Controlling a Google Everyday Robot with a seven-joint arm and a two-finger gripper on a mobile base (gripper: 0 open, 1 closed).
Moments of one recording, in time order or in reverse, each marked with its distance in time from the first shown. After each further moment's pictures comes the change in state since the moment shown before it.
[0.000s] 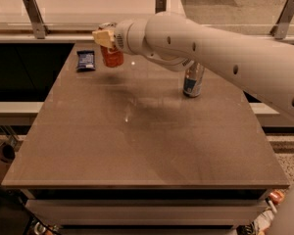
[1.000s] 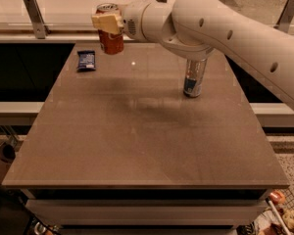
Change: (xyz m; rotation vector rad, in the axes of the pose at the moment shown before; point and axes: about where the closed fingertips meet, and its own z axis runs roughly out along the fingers) arm -0.053 0.017 -0.046 -0.176 -0.114 -0.074
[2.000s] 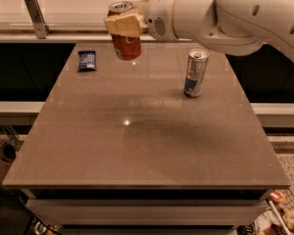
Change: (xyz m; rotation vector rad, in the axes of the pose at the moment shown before) arm -0.016 0.032 -0.088 -0.111 0.053 -0.100
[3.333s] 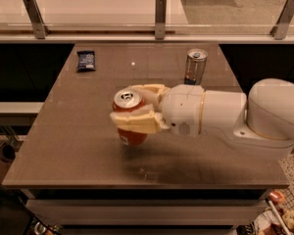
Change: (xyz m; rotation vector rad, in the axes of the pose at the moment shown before) arm 0.108 0.156 -0.083 -0.232 -0.039 0.017
